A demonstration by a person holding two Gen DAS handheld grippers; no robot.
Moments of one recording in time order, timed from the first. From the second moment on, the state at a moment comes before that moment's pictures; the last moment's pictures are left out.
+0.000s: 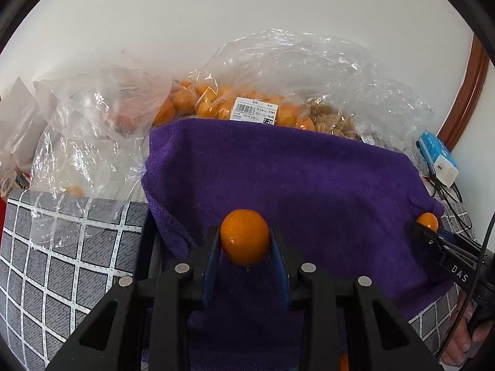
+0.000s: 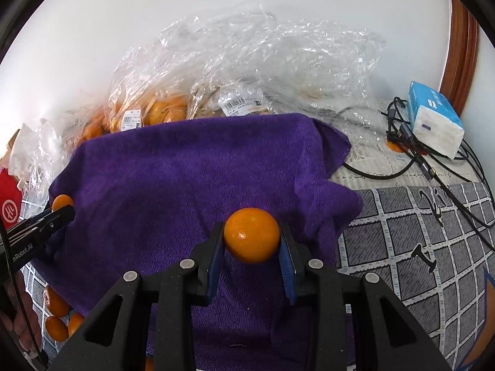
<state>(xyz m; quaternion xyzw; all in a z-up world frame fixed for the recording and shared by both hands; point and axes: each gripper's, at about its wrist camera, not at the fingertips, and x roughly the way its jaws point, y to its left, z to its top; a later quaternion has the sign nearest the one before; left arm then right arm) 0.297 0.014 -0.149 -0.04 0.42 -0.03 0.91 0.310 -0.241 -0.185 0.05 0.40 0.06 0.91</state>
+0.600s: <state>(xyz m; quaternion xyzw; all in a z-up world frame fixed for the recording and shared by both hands) 0.296 0.001 -0.150 -0.02 0.43 -0.03 0.90 0.298 -0.233 -0.172 0.02 0.39 0.06 0.92</state>
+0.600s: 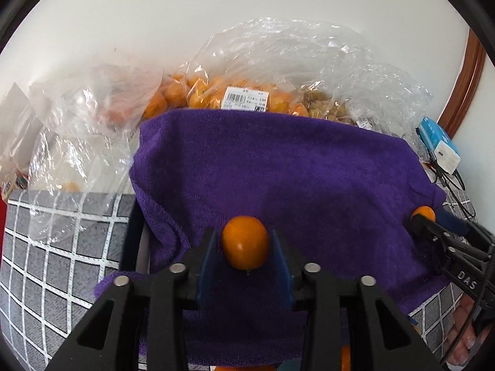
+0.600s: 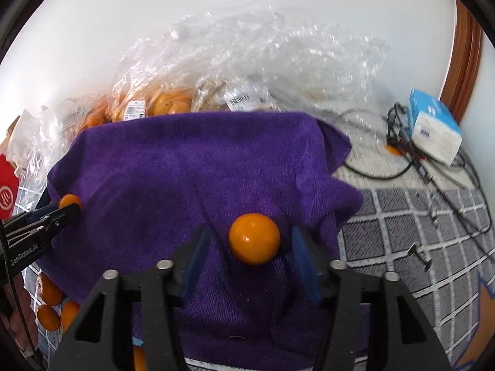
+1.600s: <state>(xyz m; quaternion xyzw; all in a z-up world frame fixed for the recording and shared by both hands) 0.147 0.067 -0.157 -0.04 0.38 0.01 0.93 0.156 -0.224 -0.163 0.03 0.38 0.08 0.92</state>
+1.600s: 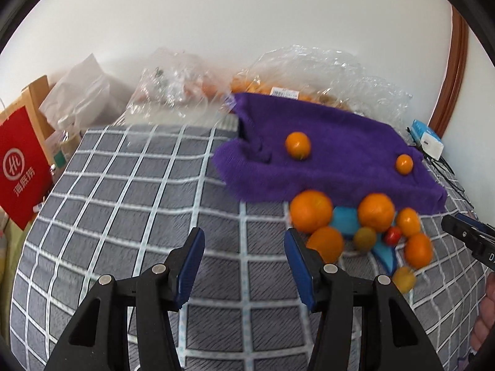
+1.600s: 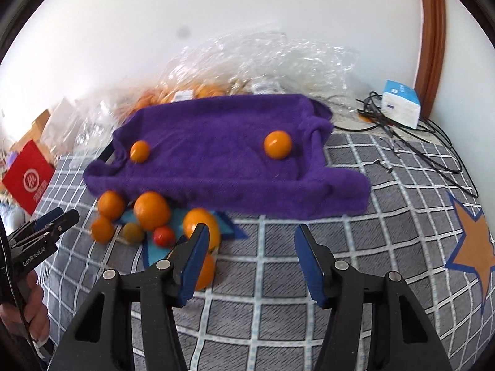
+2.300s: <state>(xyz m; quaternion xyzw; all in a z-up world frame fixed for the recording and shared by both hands) 0.139 0.075 -0.170 -0.10 0.38 -0.03 0.92 0.156 -0.181 -0.199 0.03 0.40 0.14 0.90</state>
